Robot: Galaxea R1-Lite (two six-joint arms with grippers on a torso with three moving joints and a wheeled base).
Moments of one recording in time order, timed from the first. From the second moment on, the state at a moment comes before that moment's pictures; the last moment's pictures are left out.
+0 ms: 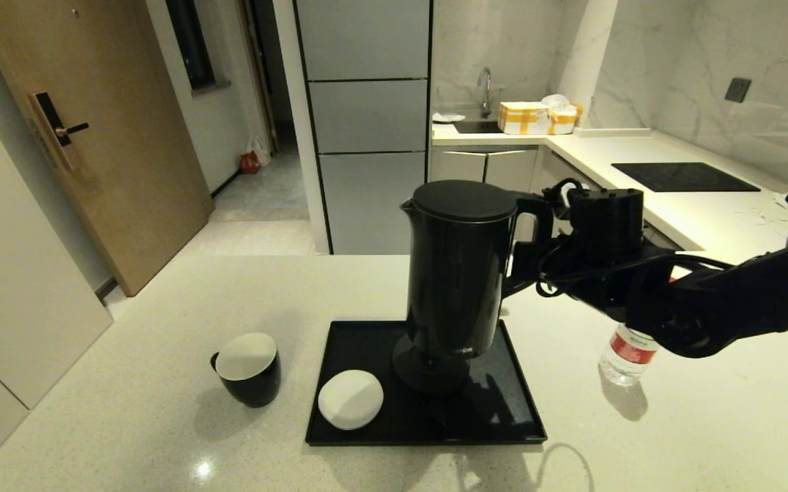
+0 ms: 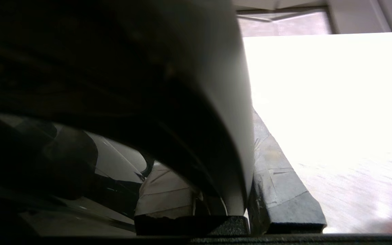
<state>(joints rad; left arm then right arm) 0.00 0.00 0.00 0.00 0.00 0.03 0.43 1.94 -1.05 -0.60 -0.29 0.19</state>
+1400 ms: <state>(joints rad) 0.00 0.00 0.00 0.00 0.00 0.03 -0.18 0.99 -1.03 0.34 -0.55 0.19</state>
